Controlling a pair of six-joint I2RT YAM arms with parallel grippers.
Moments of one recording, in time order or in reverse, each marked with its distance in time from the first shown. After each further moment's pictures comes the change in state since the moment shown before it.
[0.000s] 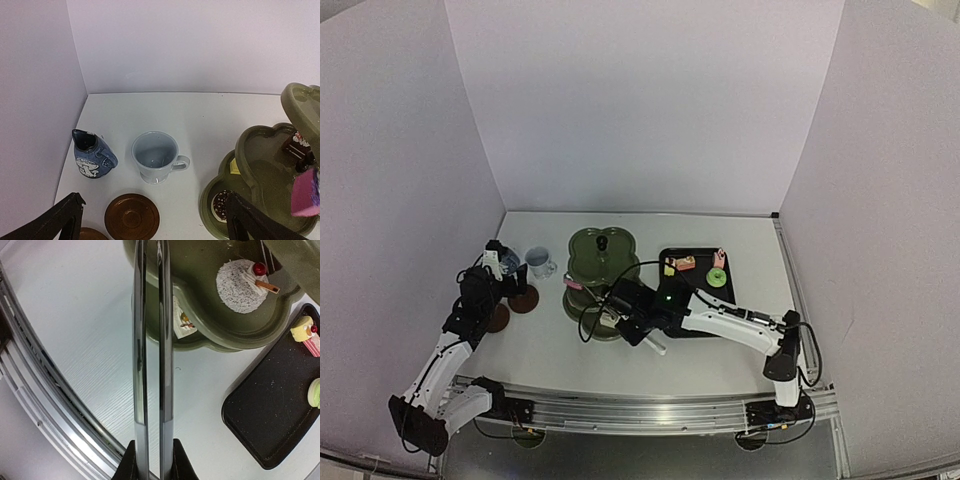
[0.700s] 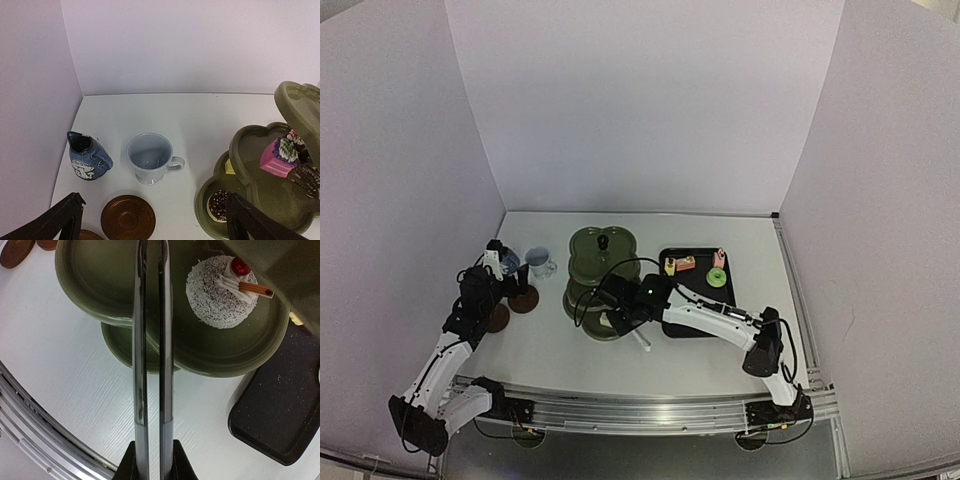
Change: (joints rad) left arm 0.000 0.000 0.000 0.009 0.027 0.002; right arm -0.050 0.177 0.151 -0.015 0.056 0.192
